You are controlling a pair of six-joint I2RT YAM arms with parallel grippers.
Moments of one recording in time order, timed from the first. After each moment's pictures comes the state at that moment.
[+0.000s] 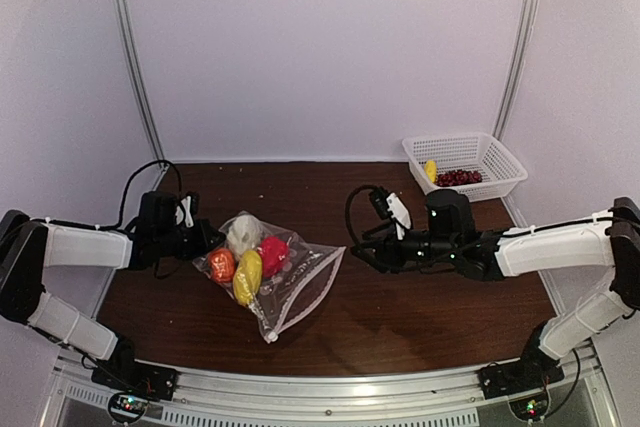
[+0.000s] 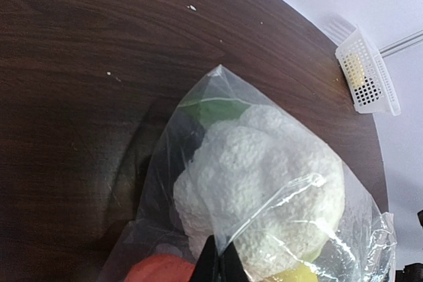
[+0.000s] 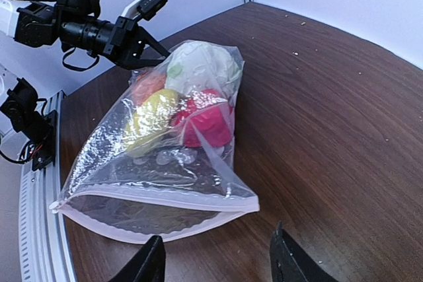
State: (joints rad) left arm -0.31 1.37 0.52 0.23 0.30 -0.62; right arm 0.79 1.42 0.68 0.36 -0.28 0.14
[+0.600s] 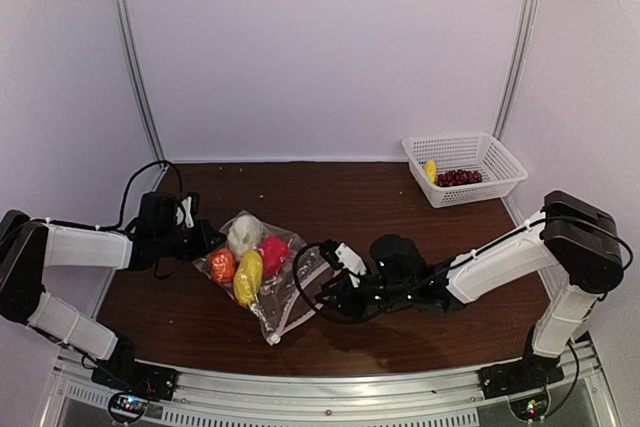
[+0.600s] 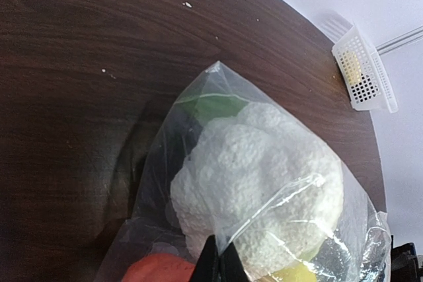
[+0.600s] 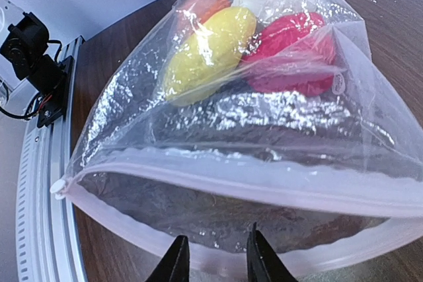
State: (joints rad) left arm -0.31 1.37 0.52 0.24 0.32 -0.62; right arm 1.05 1.70 0.71 0.51 -0.20 0.20
